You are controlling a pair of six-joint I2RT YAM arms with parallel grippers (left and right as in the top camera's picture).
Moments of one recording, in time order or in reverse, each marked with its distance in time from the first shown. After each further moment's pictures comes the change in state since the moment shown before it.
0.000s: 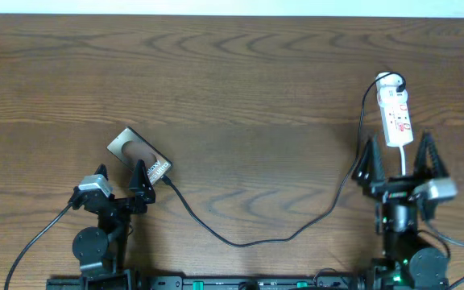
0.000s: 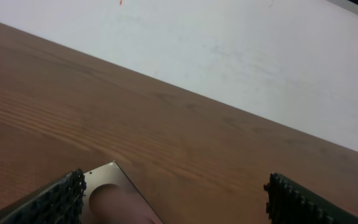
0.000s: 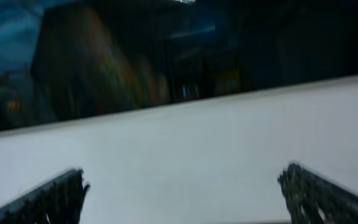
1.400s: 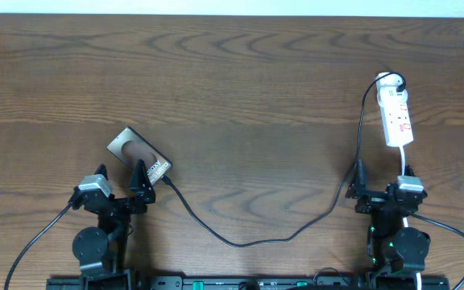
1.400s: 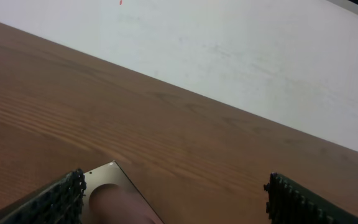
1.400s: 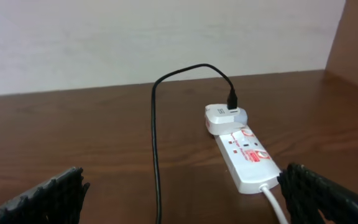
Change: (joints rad) left arm 0.000 0.000 0.000 -0.001 0.000 0.000; right arm -0.050 -0.322 -0.066 -0.790 0.117 -0.180
